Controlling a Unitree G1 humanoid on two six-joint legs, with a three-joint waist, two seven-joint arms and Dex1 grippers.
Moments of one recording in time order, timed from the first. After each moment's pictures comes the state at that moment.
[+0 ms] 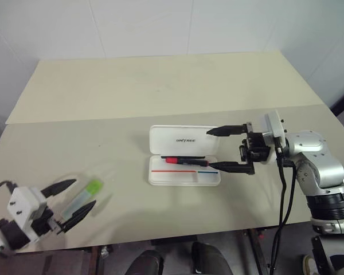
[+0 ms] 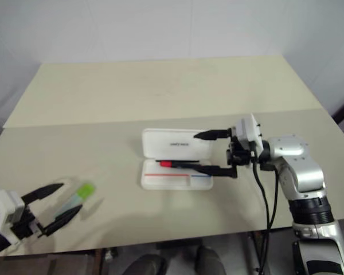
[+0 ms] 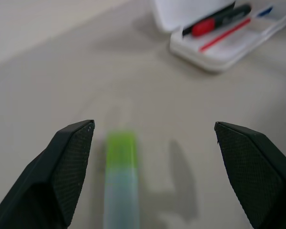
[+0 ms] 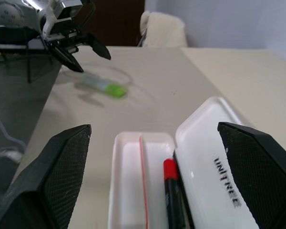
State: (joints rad) left arm 0.56 0.59 0.64 -0.44 -0.51 0.15 -0.90; right arm -0.54 -0.68 0.00 0.00 0.58 0.23 1.41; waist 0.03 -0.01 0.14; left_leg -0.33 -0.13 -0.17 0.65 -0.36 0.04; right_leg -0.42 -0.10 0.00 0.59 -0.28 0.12
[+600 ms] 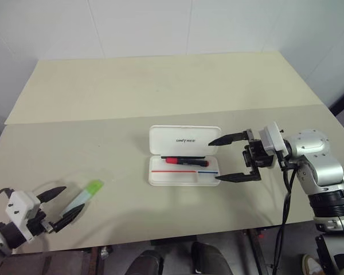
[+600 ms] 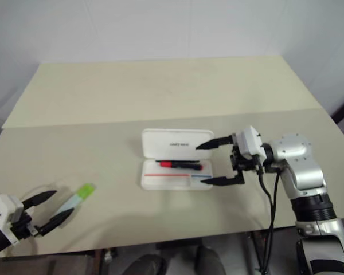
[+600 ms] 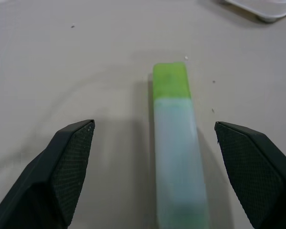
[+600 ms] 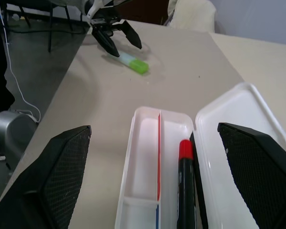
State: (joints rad) left arm 0.35 0.64 0.53 -0.03 -0.44 0.02 -0.98; right arm -0.55 -0.70 0.06 0.08 0.51 0.04 1.54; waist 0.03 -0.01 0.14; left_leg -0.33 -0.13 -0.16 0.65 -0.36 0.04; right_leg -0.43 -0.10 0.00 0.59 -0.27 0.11
